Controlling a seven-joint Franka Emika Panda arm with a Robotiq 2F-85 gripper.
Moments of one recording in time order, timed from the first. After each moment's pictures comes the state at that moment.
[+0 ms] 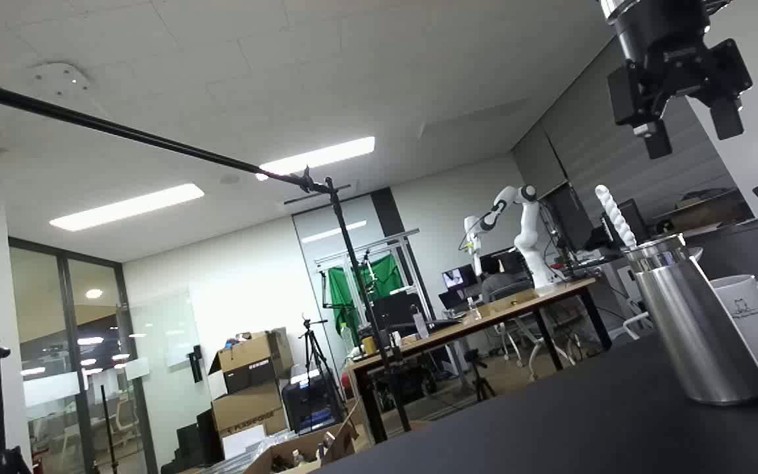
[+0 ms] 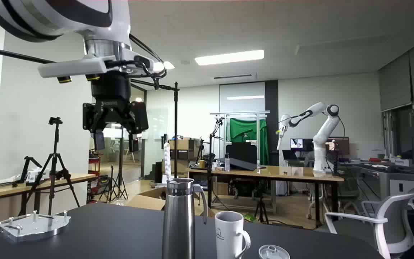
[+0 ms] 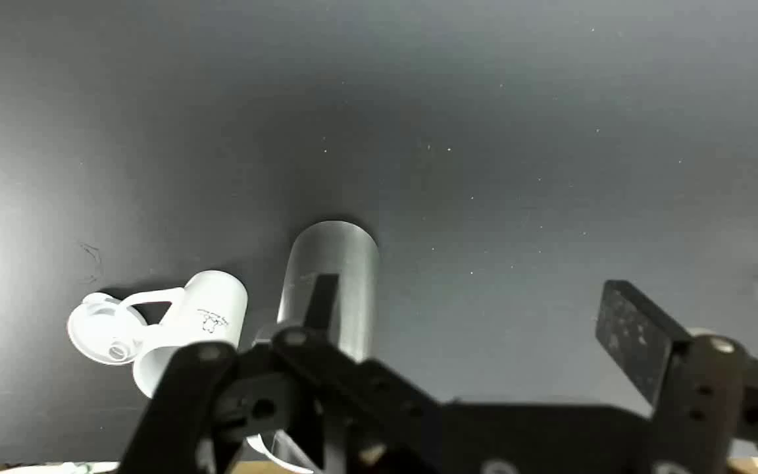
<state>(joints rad) 0.07 -0.62 -0.02 -2.79 0.05 2.38 -0.11</state>
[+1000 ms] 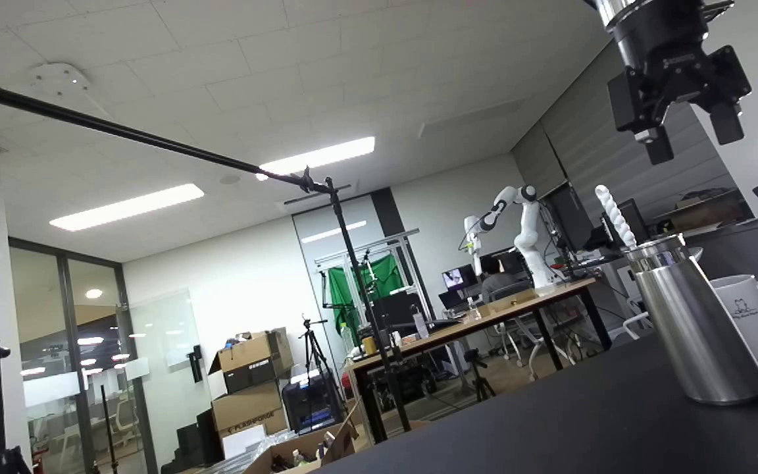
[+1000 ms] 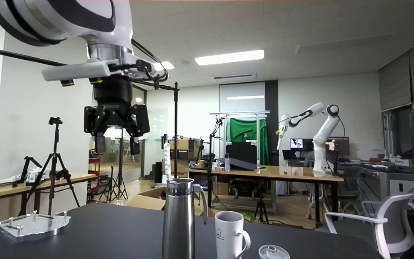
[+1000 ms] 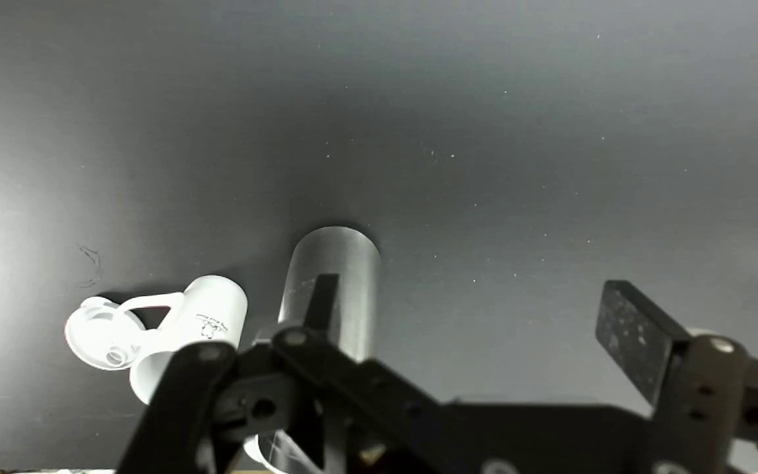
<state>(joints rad) 0.07 -0.58 -0.01 -2.77 0.04 2.38 -0.12</state>
